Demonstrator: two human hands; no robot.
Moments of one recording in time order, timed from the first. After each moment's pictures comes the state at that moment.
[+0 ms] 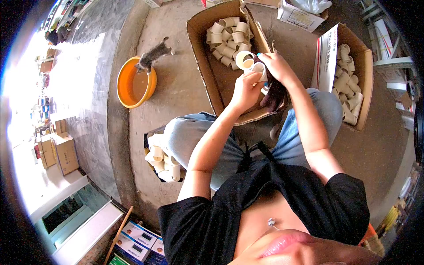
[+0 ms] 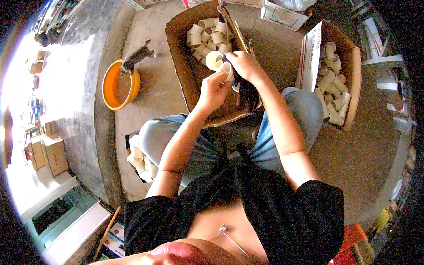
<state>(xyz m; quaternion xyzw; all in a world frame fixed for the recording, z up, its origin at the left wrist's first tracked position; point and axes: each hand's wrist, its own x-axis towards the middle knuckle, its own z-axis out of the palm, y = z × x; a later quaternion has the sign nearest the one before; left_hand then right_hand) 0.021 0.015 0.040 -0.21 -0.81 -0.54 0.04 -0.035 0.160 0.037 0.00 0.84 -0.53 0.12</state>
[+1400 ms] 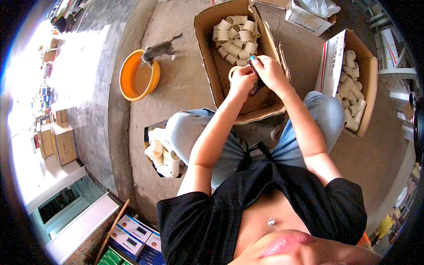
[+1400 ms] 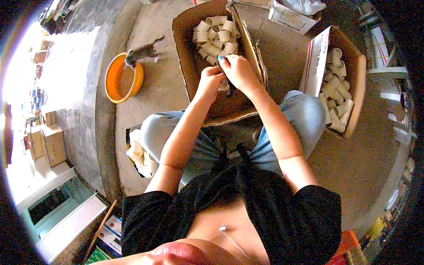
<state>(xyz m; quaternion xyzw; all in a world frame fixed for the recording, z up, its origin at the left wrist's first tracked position) -0.003 0.002 -0.001 0.07 -0.67 -0.72 -0.16 -0.018 0.121 0.040 -0.09 0.89 -0.46 -0.03</state>
